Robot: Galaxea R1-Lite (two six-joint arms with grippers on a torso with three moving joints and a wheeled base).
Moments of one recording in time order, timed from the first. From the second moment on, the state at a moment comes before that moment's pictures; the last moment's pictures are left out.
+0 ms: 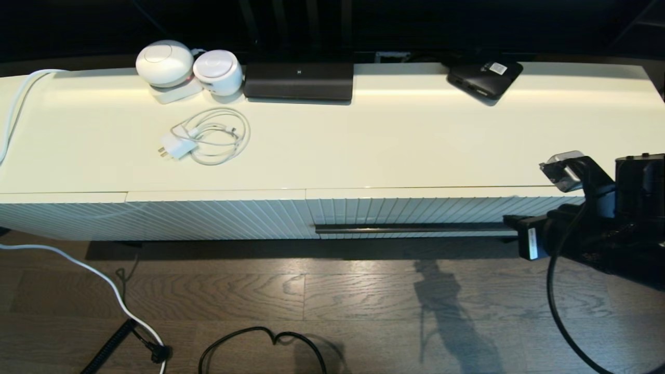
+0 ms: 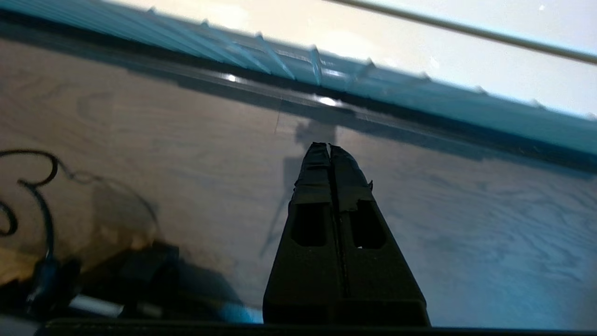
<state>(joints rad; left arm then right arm) 0.00 0.00 0.00 -0.01 0.00 -0.01 0.27 1.46 -0.75 -0.33 -0.10 -0.02</state>
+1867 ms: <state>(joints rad) 0.00 0.00 0.00 -0.01 0.00 -0.01 0.18 0.83 -0.57 0.09 0.15 -1.36</state>
